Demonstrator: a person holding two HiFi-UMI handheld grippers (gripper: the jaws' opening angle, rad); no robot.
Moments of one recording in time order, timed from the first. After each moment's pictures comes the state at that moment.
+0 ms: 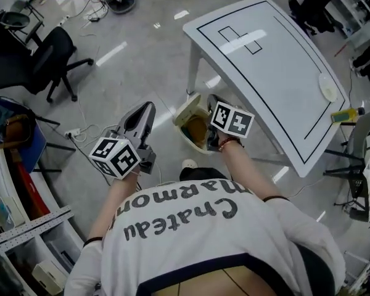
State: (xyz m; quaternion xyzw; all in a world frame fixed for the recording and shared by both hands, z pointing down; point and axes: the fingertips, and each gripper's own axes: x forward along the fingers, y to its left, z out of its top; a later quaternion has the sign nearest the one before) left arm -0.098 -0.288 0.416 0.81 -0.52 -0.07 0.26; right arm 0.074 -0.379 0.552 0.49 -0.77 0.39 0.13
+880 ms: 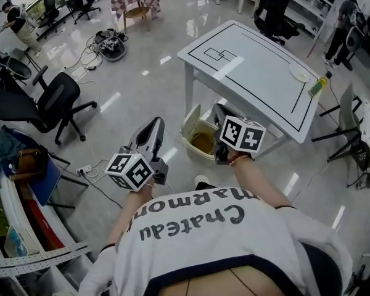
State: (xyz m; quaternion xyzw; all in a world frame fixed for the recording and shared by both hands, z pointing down) left arm -0.113 -0.148 0.322 0.86 -0.46 -0.12 0.18; right arm 0.063 -0.220 0.383 0.54 -0.80 0.28 0.01
